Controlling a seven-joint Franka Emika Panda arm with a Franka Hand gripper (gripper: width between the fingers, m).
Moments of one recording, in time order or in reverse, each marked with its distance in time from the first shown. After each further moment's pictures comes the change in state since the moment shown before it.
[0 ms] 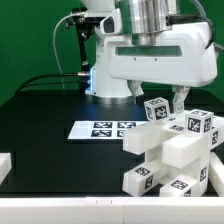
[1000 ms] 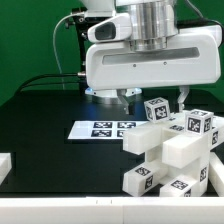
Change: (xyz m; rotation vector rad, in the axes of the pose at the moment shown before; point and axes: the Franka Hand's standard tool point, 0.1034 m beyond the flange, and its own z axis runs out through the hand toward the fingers) arm 0.002 0.007 0.008 -0.027 -0.017 -0.633
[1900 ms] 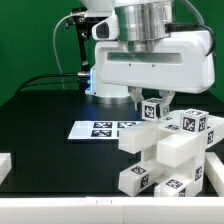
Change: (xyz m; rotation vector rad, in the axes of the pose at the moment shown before) arm -0.001 0.004 0.001 0.007 -0.002 0.776
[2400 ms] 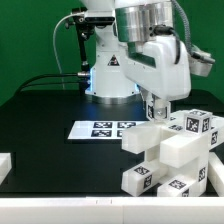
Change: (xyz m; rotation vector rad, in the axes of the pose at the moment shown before) arm -0.005 -0.003 0.002 0.006 -0.011 0.478
